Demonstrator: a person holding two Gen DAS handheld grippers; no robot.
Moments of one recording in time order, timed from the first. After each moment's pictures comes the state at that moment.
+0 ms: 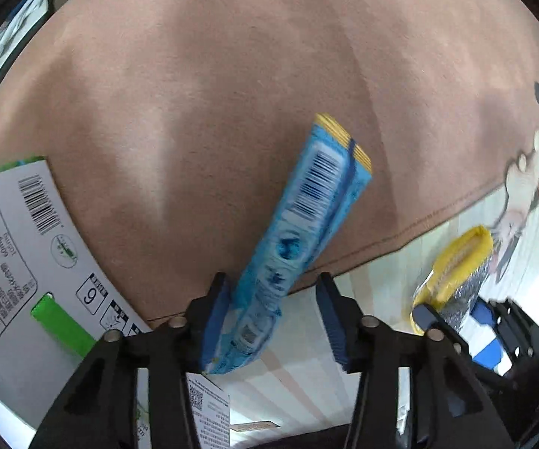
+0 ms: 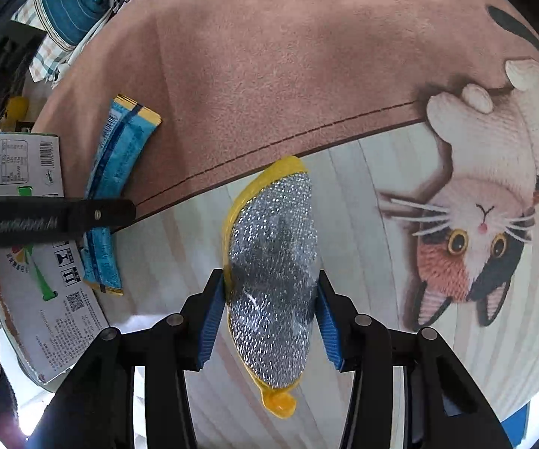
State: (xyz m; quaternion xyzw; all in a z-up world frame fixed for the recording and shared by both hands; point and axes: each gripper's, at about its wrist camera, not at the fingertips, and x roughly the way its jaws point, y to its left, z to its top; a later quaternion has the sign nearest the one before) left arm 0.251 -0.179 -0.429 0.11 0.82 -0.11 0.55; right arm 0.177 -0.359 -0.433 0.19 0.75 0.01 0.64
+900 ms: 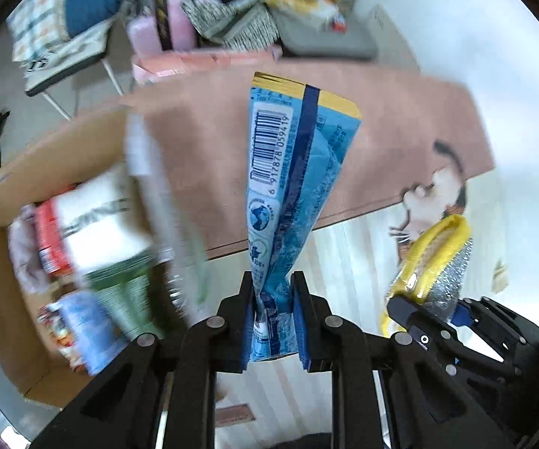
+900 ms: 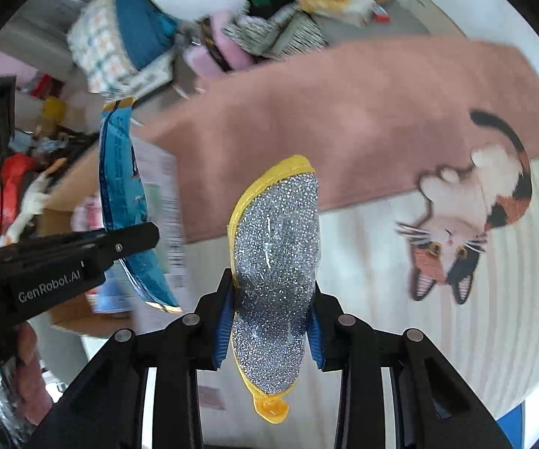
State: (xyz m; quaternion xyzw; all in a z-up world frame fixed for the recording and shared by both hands) left arm 0.161 -0.100 -0.250 0.00 0.69 -0.13 0.71; right arm 0.146 -0.281 -0.260 0.16 0.65 0.06 0.74
